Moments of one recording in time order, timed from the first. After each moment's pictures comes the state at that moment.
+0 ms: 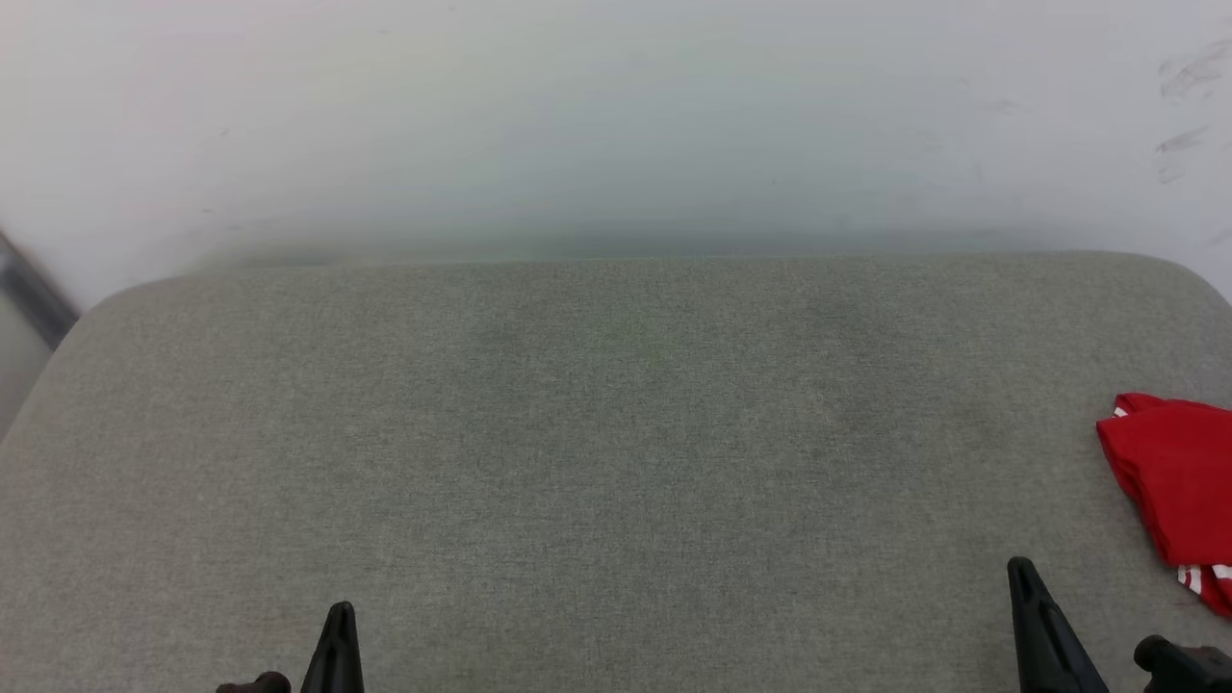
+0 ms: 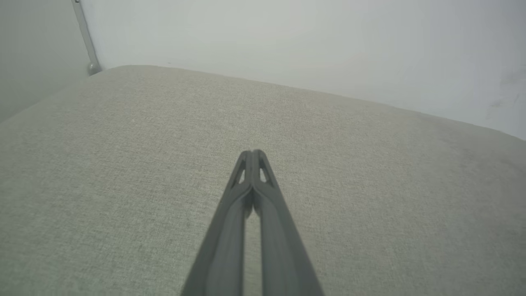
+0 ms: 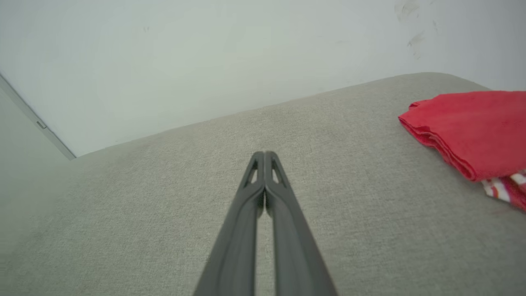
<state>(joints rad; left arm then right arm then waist) 0.23 0.06 -0.03 0.04 -0.24 0.06 -0.23 0.18 -0.05 -0.04 0.10 0.31 0.13 -0.22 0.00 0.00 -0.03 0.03</state>
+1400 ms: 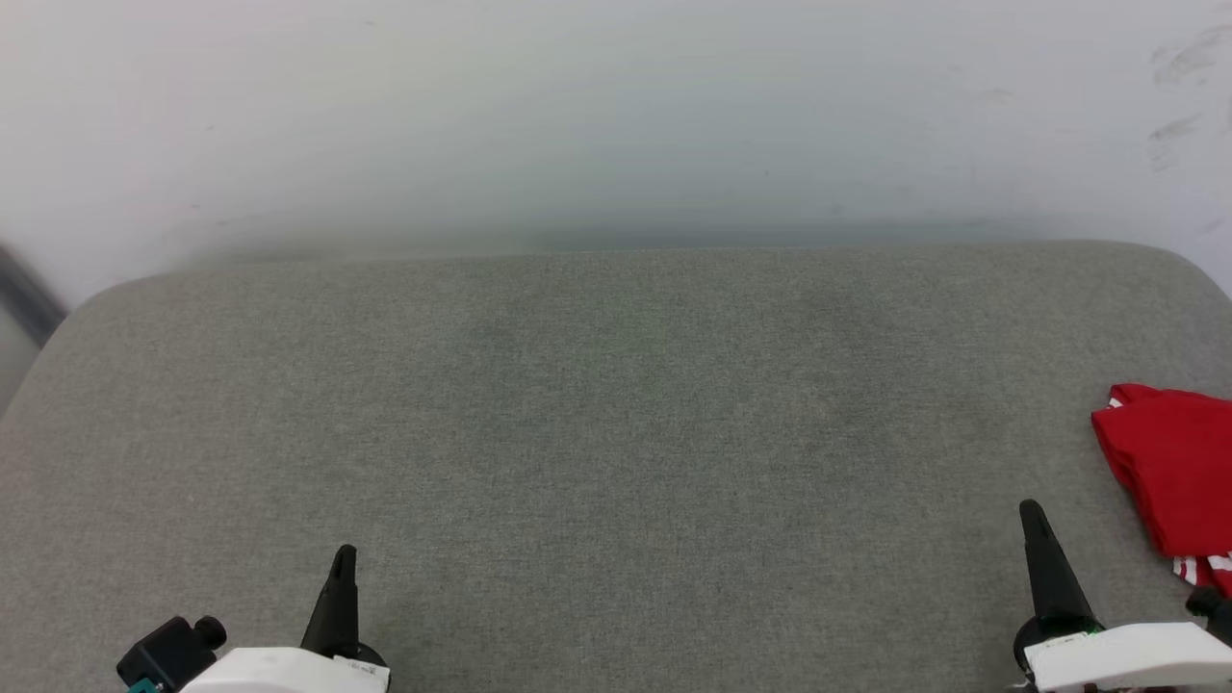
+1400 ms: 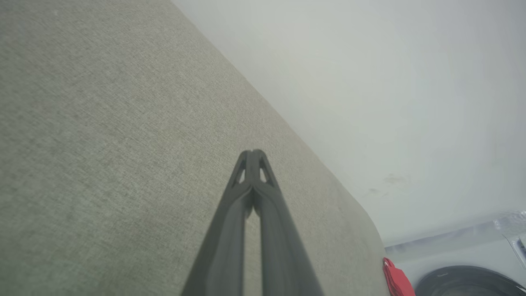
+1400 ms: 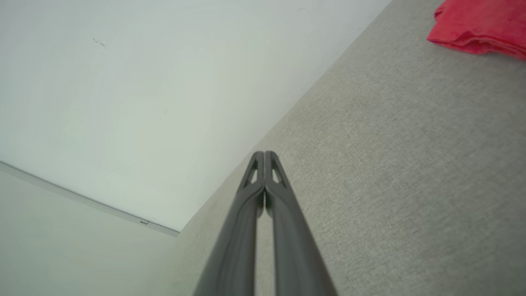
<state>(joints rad) 0.07 0.08 0.00 0.14 -0.94 -0.04 -0.09 0.05 -0.07 -0.04 0.17 0.97 0.13 -0.09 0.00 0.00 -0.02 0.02</state>
